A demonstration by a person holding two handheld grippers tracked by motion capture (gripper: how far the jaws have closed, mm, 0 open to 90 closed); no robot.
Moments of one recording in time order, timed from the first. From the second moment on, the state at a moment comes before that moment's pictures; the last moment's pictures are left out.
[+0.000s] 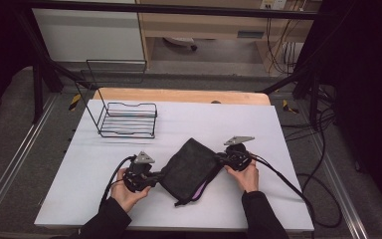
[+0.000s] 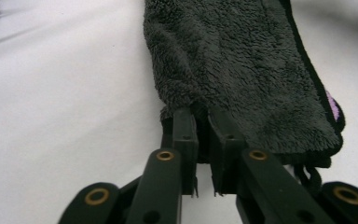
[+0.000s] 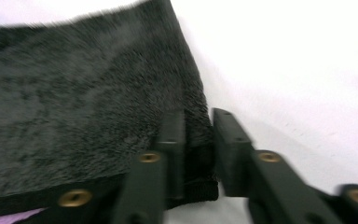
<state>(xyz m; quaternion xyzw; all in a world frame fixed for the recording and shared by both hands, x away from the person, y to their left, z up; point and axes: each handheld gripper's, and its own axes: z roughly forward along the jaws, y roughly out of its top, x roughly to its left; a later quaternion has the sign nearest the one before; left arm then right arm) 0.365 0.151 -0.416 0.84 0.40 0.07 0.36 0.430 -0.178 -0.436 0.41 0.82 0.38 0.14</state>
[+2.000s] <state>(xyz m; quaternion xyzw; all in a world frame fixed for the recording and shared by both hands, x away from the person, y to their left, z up) 0.324 0.210 -0.434 0.84 0.41 0.06 0.35 0.319 -0.084 -0.456 0.40 0.82 0.41 0.06</state>
